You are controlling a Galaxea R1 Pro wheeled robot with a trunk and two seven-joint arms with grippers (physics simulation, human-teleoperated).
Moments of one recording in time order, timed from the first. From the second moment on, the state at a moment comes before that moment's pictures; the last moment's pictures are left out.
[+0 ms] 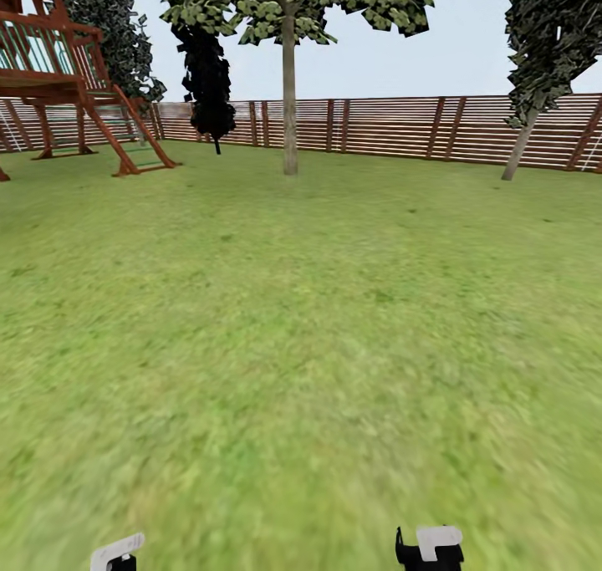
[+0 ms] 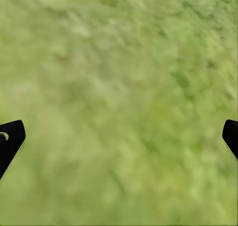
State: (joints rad) left arm -0.37 0.14 0.51 -0.13 -0.18 -0.40 -0.01; right arm -0.41 0.03 -0.07 -0.03 0.37 -0.59 -0.43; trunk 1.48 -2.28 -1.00
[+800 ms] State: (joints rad) left arm -0.37 0.14 0.51 -0.13 -0.18 -0.40 -0.01; right arm -0.41 0.03 -0.07 -0.03 0.36 -0.59 -0.43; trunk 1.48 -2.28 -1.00
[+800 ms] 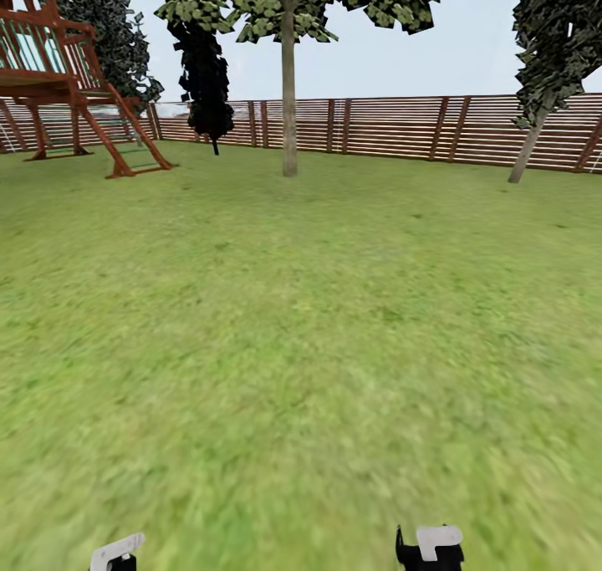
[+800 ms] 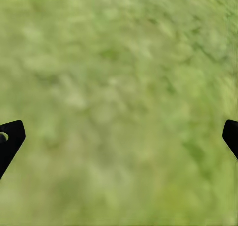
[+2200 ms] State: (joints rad) left arm -0.36 0.15 0.51 -0.13 -0.18 -0.40 -0.01; right arm -0.41 0.03 -0.07 -0.03 0.36 -0.59 -0.43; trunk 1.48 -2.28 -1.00
